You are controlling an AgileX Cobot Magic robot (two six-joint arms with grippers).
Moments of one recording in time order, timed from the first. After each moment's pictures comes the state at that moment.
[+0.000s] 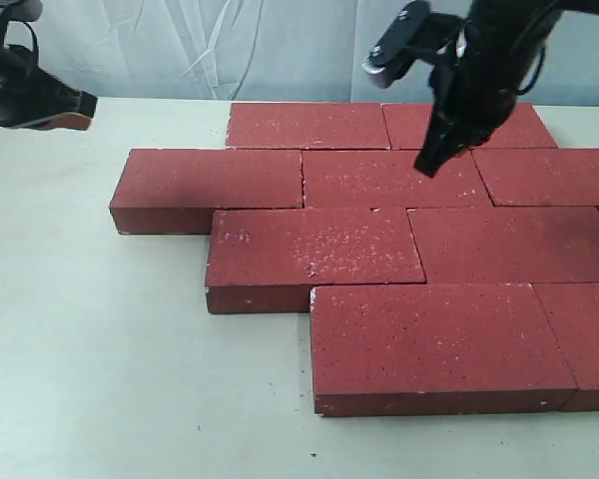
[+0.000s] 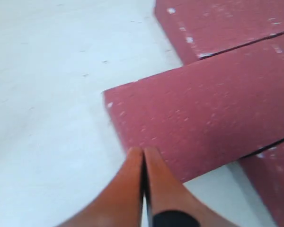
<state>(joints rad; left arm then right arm) 0.03 1.71 -1.17 -0.72 0.58 0.83 0.39 1.78 -1.46 -0.23 1.01 -0.43</state>
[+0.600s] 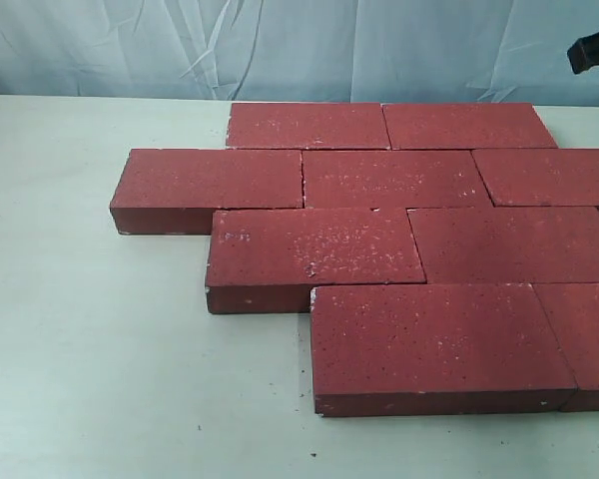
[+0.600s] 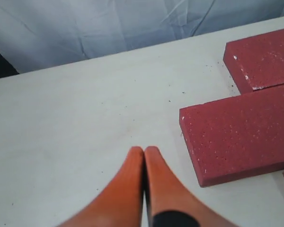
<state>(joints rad) 0.03 1.27 -1.05 -0.26 0.52 0.41 0.00 1.49 -1.31 -0.03 0.90 -0.18</state>
